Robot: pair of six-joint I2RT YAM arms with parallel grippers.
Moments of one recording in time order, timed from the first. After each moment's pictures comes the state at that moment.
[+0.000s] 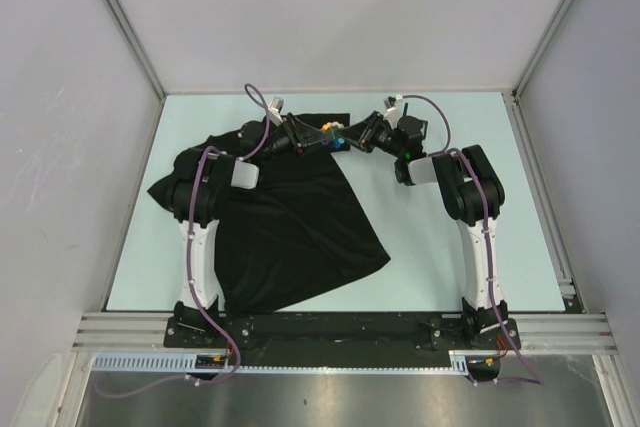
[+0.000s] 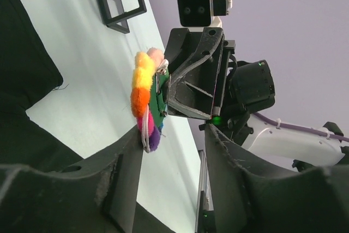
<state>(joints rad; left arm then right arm) -0.25 2.22 1.19 1.07 0.81 -1.24 0.32 2.28 1.31 0.98 -0.64 1.18</state>
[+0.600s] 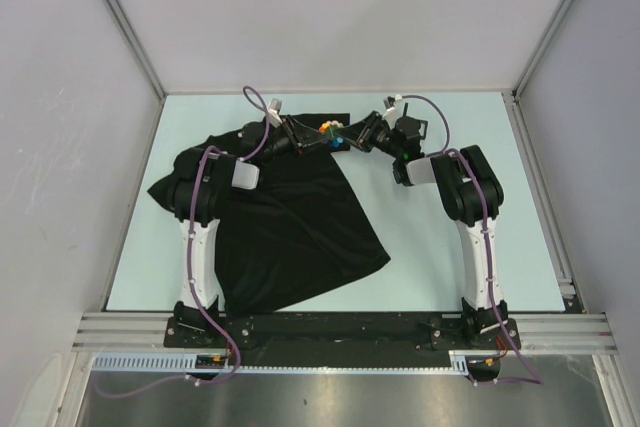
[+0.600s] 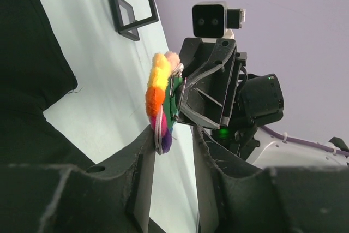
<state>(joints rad) -0.25 2.24 1.19 1.06 0.76 -1.26 0.34 2.28 1.31 0.98 -0.60 1.16</state>
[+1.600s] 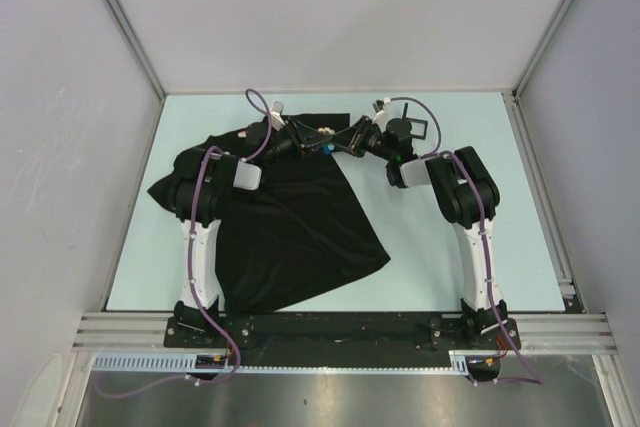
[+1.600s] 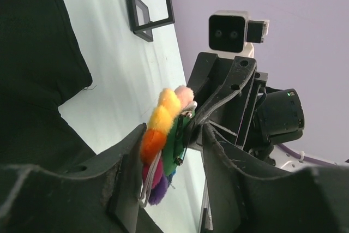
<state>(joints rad) -0.26 2.24 1.19 0.99 0.71 -1.23 0.38 2.27 1.31 0.92 -0.61 1.11</state>
